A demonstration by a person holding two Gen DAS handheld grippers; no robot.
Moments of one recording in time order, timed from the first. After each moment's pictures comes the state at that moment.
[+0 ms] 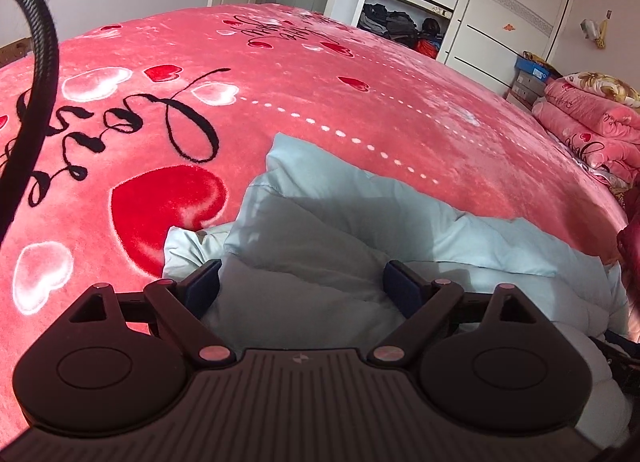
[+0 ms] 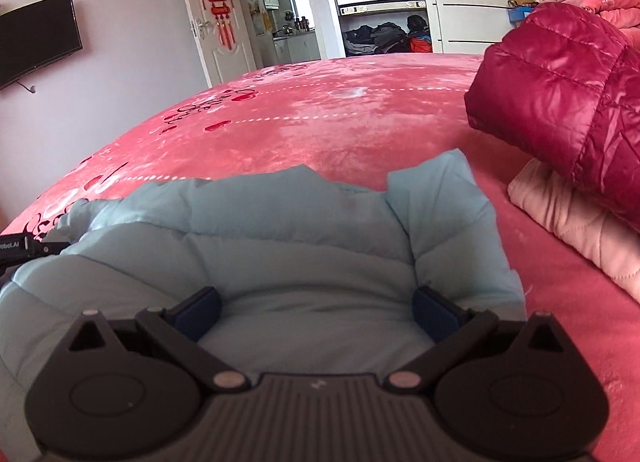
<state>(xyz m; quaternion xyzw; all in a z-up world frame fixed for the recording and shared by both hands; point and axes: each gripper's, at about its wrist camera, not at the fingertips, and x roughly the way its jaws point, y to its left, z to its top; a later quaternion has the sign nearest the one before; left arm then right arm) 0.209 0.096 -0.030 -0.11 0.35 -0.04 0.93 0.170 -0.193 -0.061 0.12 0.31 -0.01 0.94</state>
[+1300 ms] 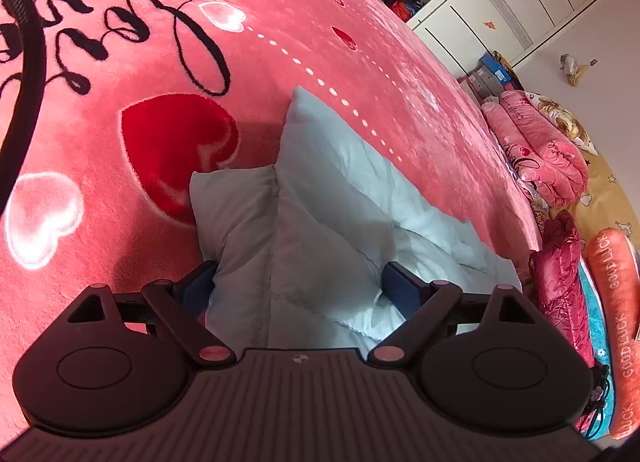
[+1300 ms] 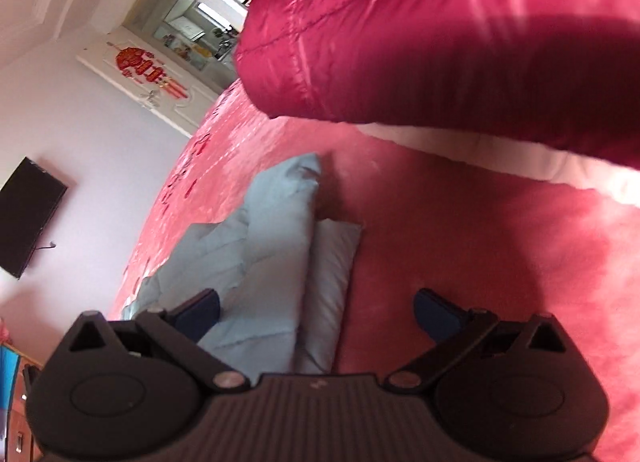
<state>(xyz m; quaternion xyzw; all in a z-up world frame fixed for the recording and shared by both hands) 0.208 0.186 -0.027 -0.25 0.46 -0.16 0.84 0.111 -0.326 -0.070 0.42 0.32 0.02 0.85</state>
